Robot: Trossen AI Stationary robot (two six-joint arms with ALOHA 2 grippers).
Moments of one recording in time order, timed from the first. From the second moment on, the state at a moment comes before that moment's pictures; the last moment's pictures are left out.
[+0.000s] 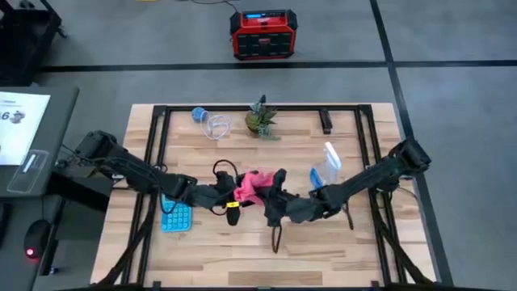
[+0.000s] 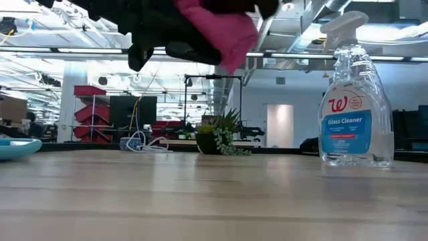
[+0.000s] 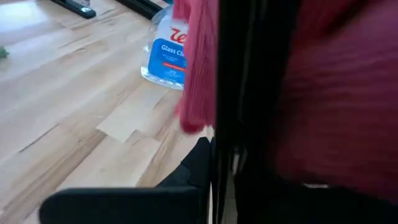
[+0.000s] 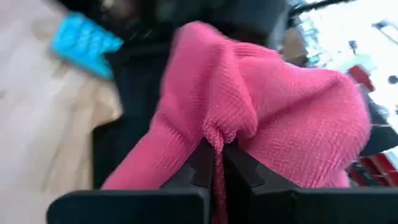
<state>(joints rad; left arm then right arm) -0.39 1.41 0.75 0.29 -0.49 -0.65 0.40 1.72 1.15 0.16 0.81 -0.50</state>
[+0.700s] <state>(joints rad) -0.40 1.41 0.75 0.32 -0.49 -0.61 0.41 1.69 1.15 0.08 0.71 -0.42</state>
